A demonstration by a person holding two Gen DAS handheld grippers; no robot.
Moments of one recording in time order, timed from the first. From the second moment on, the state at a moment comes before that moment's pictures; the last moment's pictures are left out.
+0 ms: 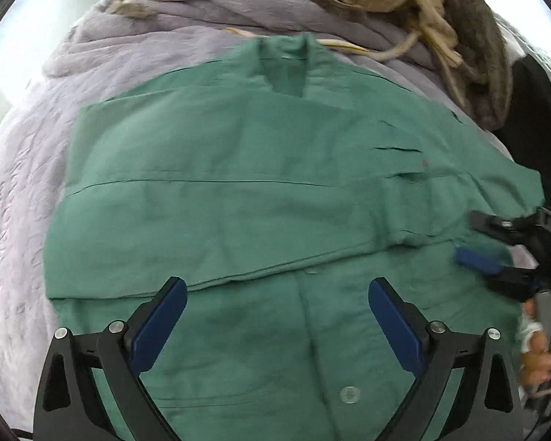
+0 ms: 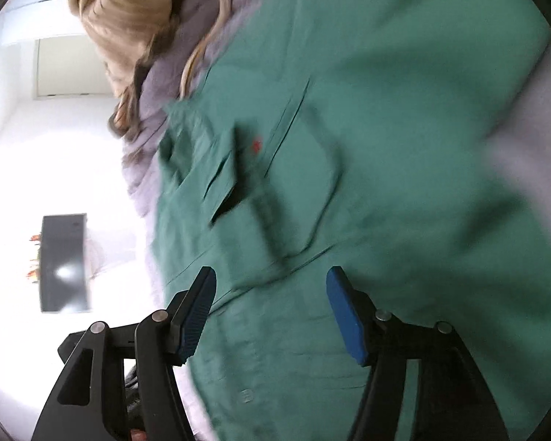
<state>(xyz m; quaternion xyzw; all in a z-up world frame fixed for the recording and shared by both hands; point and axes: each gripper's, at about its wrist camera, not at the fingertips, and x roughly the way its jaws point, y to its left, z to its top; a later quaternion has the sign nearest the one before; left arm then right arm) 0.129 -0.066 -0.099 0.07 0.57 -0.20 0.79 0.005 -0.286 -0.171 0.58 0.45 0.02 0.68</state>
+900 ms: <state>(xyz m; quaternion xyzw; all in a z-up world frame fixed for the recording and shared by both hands) 0.118 -0.108 -0.117 0.07 0.60 -0.20 0.77 -0.065 -0.352 -0.107 0.44 0.45 -0.10 0.77</state>
